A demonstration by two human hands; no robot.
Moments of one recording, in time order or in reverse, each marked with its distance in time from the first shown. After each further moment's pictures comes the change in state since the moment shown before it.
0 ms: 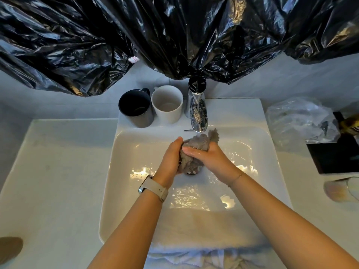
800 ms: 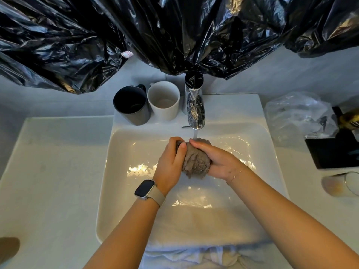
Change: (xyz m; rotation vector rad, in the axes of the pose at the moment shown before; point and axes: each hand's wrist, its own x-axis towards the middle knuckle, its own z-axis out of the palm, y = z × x) left_hand -0.004 -0.028 -0.009 0.523 0.133 0.512; right_hand 0.000 -0.003 -0.010 0.460 -0.170 0.412
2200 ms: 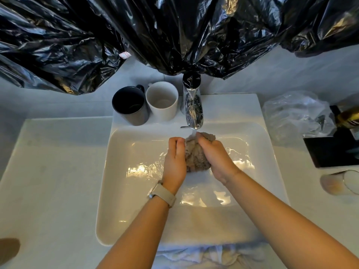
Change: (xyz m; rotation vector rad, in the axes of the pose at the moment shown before) left_hand 0.004 0.019 0.026 -0.300 0.156 -0.274; right_hand 0.006 0.007 0.005 -0.338 0.508 -0.273
